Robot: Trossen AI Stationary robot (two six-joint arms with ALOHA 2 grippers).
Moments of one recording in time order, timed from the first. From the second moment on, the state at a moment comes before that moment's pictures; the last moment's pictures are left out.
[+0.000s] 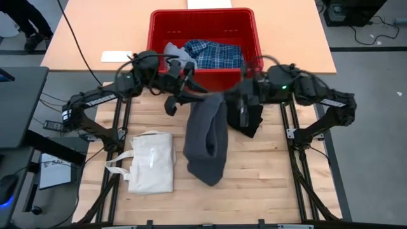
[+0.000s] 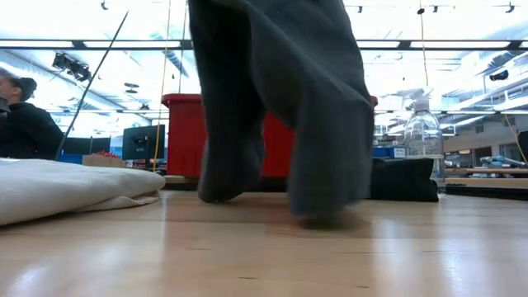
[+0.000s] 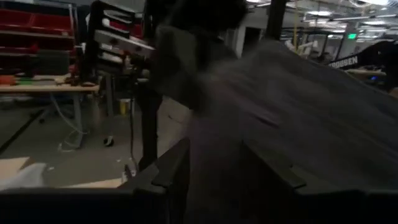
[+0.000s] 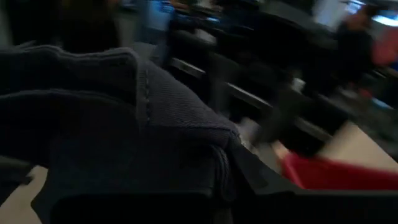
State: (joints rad) left arm 0.32 1.42 1.55 -0.06 0.67 -0.09; right arm 0.00 1.44 1.87 -0.62 0.10 -0.21
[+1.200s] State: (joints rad) left arm -0.01 1.37 1.55 -0.57 -0.22 -0.09; right arm -0.32 1.33 1.87 -0.86 0.18 0.19
